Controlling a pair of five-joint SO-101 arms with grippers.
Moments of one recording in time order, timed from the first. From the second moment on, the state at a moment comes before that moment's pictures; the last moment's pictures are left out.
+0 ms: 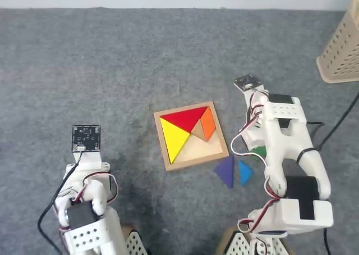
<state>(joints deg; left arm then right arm) -25.1 -103.4 96.9 71.5 -11.3 -1.6 1.0 29.8 66.7 27.3</state>
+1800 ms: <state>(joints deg) -25.1 -103.4 96.9 71.5 -11.3 -33.8 7.1 19.1 66.2 21.2</state>
